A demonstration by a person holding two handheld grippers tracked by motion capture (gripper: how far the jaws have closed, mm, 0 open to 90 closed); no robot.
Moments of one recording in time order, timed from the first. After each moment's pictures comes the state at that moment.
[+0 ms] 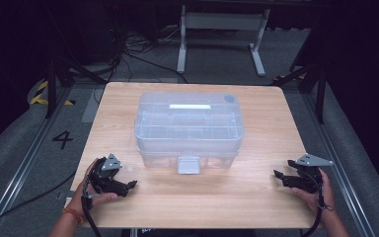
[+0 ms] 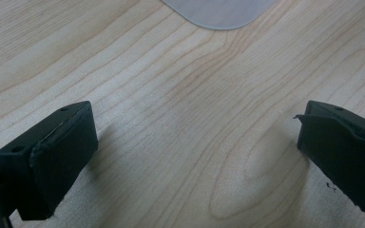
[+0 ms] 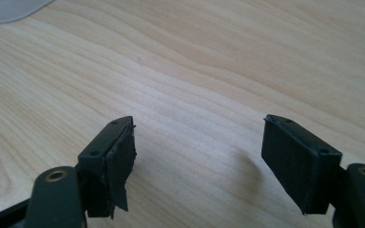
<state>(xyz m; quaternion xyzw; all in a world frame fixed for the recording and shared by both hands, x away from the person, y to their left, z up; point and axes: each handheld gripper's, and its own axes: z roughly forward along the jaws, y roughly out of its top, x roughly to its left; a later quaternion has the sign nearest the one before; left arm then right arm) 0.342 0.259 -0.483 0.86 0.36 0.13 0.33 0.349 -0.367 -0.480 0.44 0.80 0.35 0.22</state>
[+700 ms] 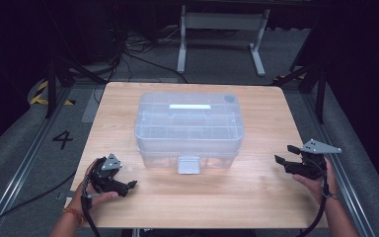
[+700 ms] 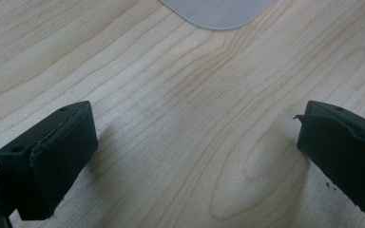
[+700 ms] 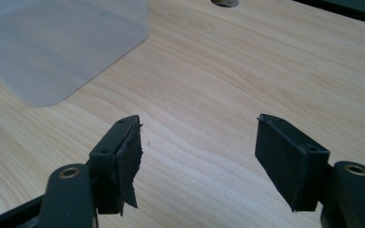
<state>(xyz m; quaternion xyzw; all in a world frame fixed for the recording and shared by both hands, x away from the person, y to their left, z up) 0.343 0.260 -0.483 0.87 0.36 0.13 0.32 0.366 -0.360 -0.433 0.41 0.79 0.40 0.24</state>
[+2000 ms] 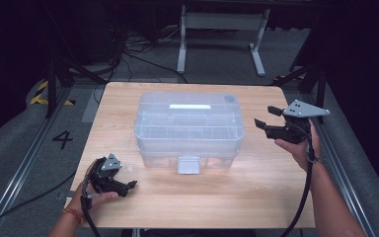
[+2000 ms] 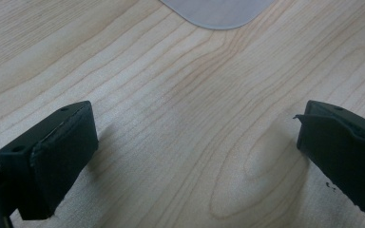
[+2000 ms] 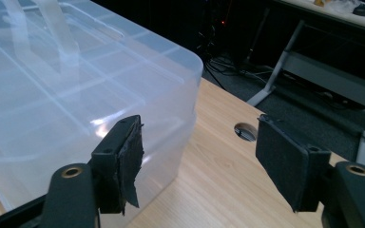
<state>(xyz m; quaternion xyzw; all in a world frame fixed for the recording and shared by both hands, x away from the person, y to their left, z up) 0.342 0.260 -0.483 0.87 0.36 0.13 0.32 0.414 -0.279 -0.329 0.31 0.78 0.47 0.28</state>
